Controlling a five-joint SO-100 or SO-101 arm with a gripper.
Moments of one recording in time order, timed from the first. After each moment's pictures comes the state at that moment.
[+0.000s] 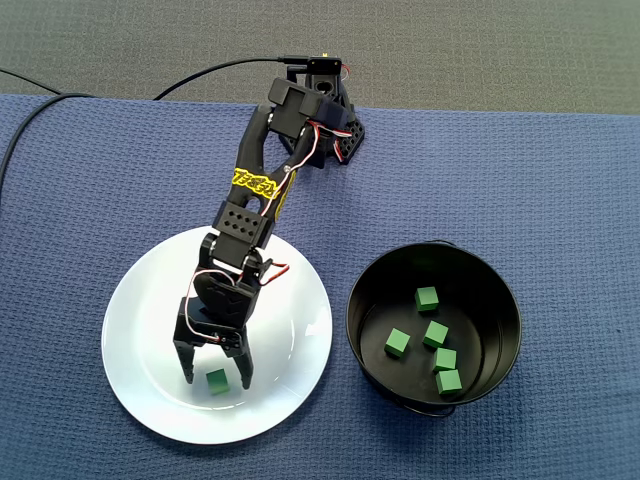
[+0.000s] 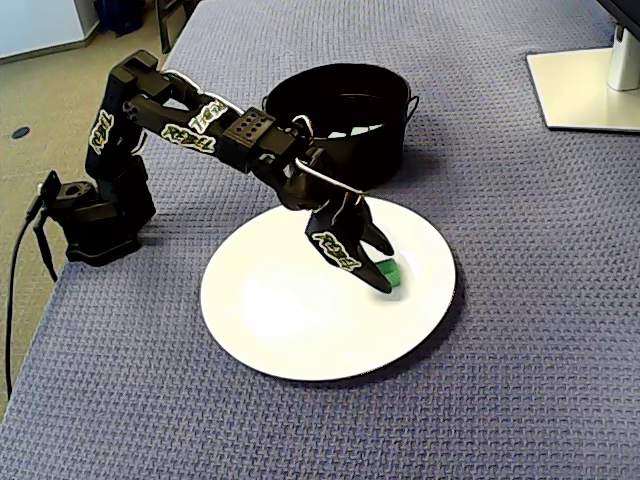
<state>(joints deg) 22.2 54.4 75.8 25.0 -97.9</state>
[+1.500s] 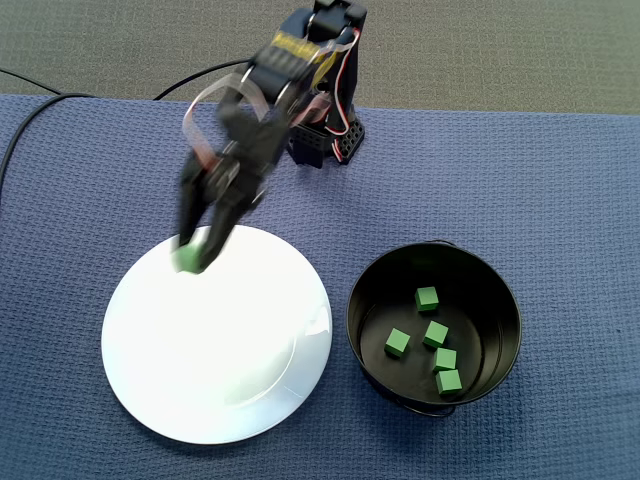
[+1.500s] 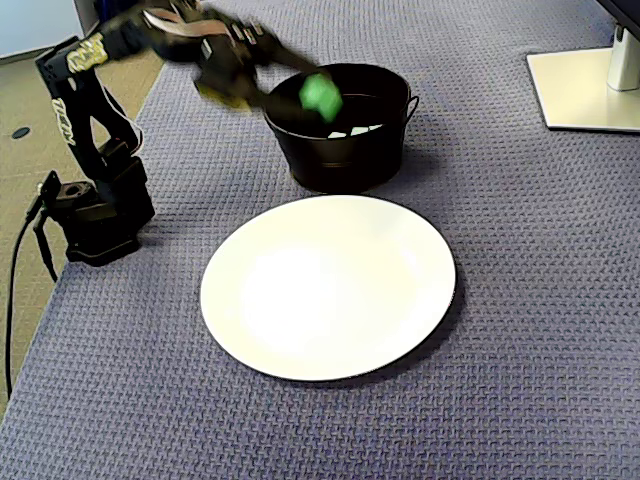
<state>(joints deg) 21.9 110.4 83.1 37.8 -43.2</state>
